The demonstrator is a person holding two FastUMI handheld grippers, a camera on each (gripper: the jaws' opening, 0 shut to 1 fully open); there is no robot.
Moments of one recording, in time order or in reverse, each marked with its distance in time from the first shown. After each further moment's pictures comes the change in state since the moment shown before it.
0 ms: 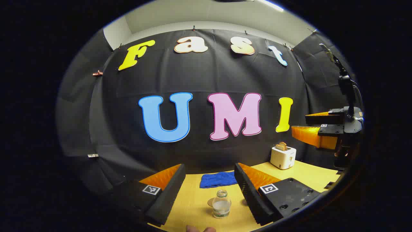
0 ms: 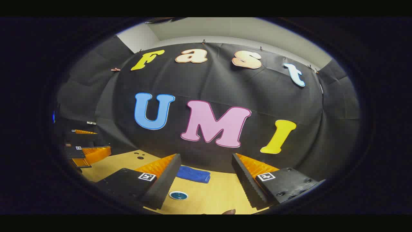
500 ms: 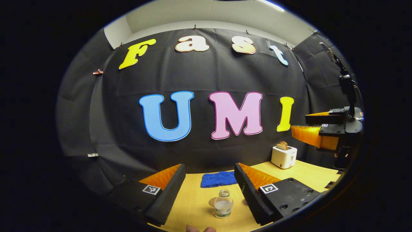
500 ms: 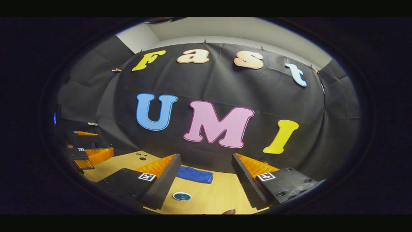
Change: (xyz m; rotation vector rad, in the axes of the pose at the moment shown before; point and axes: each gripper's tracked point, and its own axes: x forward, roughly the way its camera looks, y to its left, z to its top) left arm 0.003 0.005 -0.001 -0.001 0.001 -0.005; right arm 0.004 0.011 0.000 0.007 0.000 0.011
